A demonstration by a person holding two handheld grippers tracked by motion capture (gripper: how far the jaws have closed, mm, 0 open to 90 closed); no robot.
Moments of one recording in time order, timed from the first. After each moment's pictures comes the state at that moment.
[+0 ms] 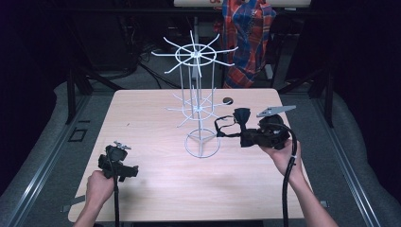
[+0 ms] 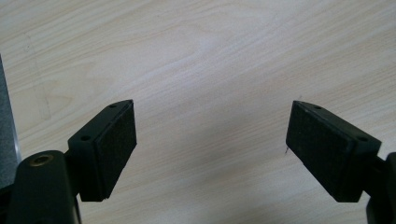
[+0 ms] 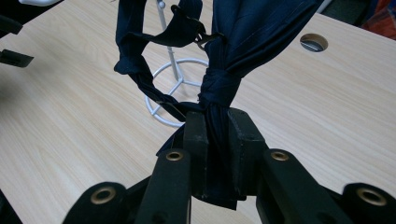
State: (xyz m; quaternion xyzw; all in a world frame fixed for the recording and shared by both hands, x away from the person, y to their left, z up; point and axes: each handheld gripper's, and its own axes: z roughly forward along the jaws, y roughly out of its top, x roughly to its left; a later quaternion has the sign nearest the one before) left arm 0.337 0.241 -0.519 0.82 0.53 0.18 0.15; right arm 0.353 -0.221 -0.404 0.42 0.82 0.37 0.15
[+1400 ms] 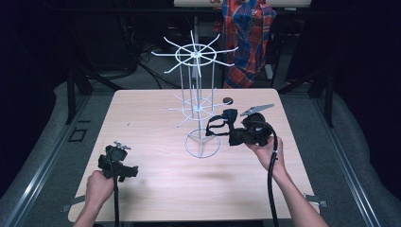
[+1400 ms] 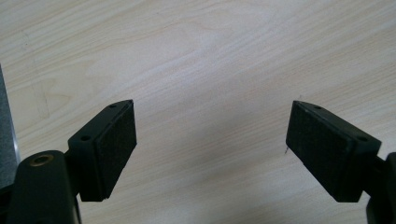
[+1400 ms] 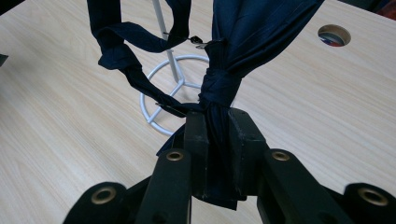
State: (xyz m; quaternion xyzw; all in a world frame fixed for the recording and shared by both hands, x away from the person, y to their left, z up) left arm 0.338 0.242 -0.520 0.82 0.53 0.18 0.15; right arm 0.380 -0.189 -0.430 0.43 0.82 0.35 0.14
